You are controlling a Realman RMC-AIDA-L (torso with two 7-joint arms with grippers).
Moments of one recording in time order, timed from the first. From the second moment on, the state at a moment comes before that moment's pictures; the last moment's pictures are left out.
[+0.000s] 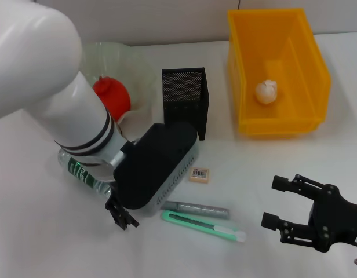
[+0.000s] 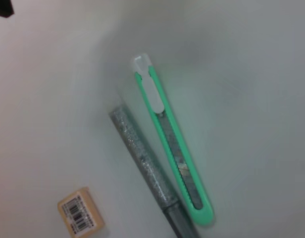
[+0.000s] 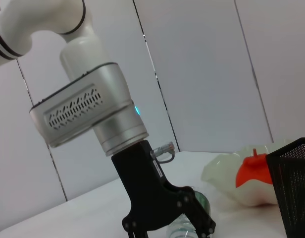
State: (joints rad) left arm -0.80 -2.08 1.86 1.20 2.49 1.46 -1.48; right arm 0.11 2.08 -0.90 -0.58 -1.62 -1.70 1.06
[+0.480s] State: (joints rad) left arm -0.81 -2.08 1.90 1.17 2.49 1.42 -1.48; right arm 0.11 2.08 -0.91 -0.58 -1.62 -1.69 1.06
